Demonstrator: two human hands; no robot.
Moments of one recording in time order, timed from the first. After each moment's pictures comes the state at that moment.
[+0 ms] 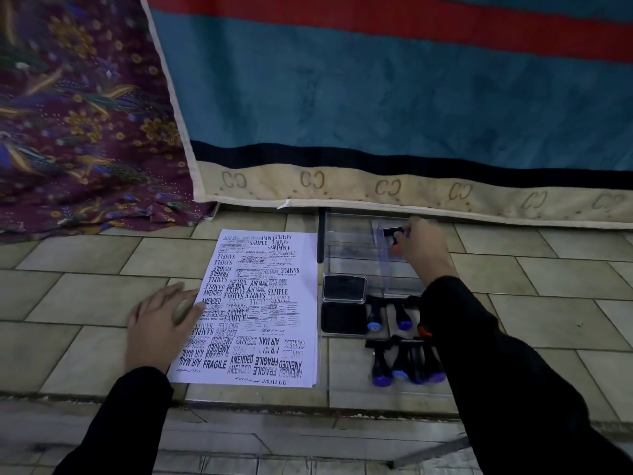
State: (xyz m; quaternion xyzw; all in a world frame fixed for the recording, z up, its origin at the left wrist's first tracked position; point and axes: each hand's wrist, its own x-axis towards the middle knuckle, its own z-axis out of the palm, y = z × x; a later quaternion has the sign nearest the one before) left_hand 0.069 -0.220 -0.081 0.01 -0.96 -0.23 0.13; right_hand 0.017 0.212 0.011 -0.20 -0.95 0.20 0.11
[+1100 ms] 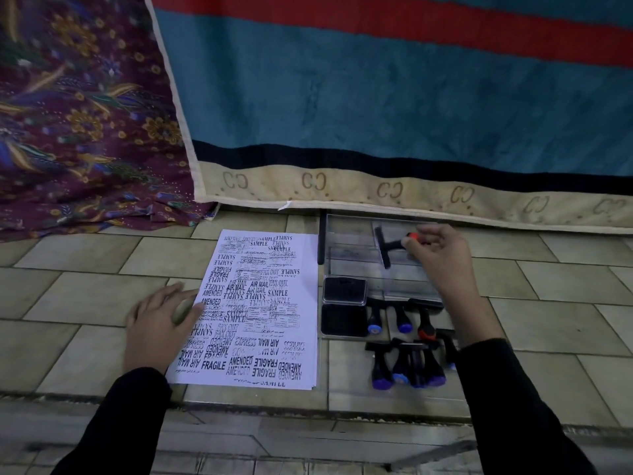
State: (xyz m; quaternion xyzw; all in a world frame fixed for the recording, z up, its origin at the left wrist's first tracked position) left_hand 0.071 -0.219 -0.078 0.01 -0.96 -0.24 0.12; right_hand 0.075 0.205 0.028 -0.16 -0.79 0.56 0.20
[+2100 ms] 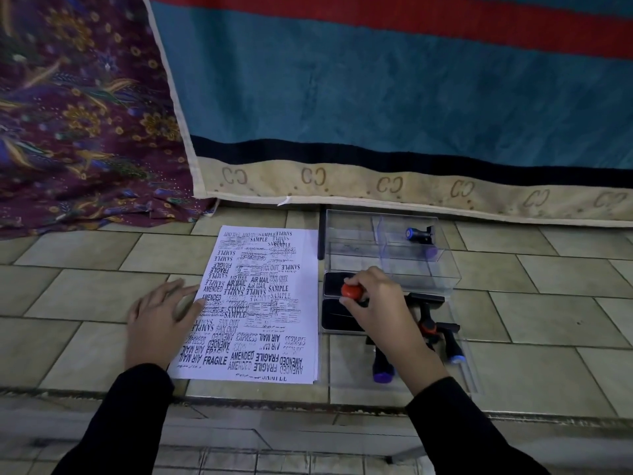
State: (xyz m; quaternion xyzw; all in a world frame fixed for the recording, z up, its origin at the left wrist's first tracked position) left_hand 0.073 -0.216 -0.075 0.02 -0.97 -0.23 0.11; right_hand 0.125 0.122 -0.003 0.02 -0.93 0.33 0.12
